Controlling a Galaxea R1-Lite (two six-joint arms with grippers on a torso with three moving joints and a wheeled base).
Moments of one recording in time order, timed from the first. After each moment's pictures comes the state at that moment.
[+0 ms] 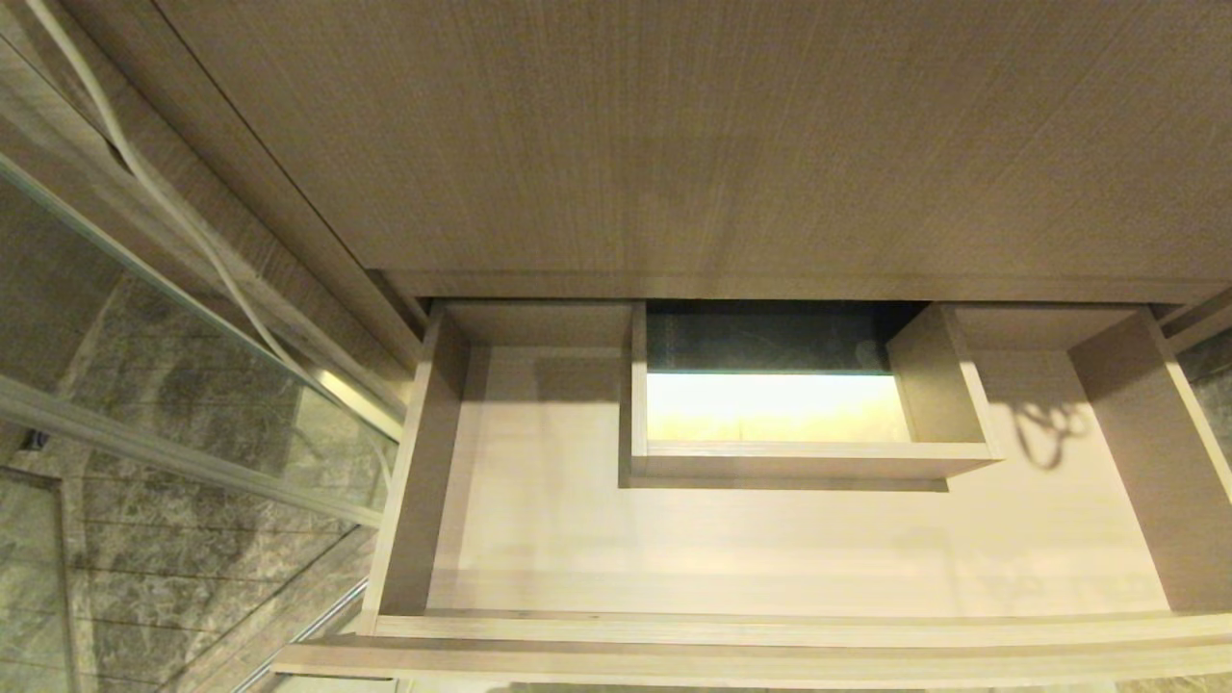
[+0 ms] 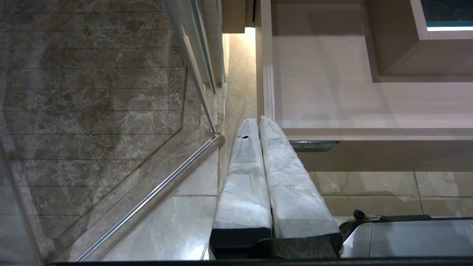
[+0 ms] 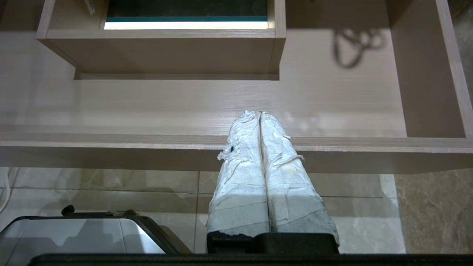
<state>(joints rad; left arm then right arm) 0.00 0.00 0.00 0.00 0.00 0.00 0.00 0.00 0.00 -0.01 0.00 -0.01</state>
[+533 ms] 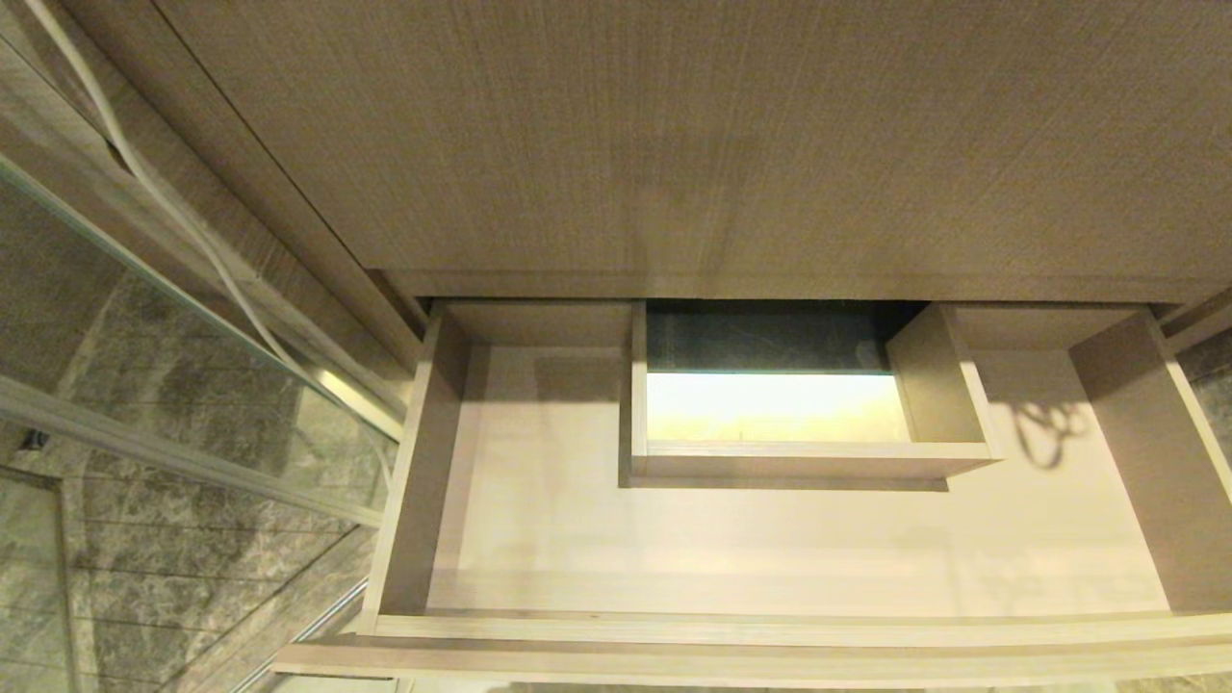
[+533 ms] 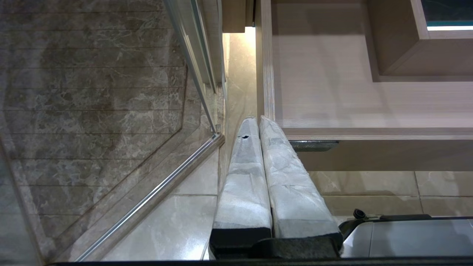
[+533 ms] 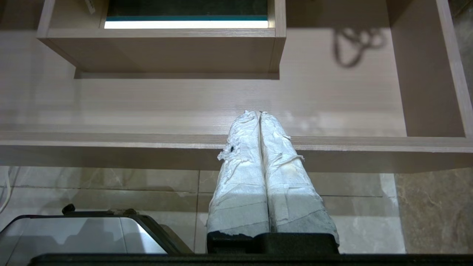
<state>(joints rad) 0.00 0.00 0.00 0.00 0.00 0.00 0.00 0.00 0.00 0.00 0.00 -0.01</state>
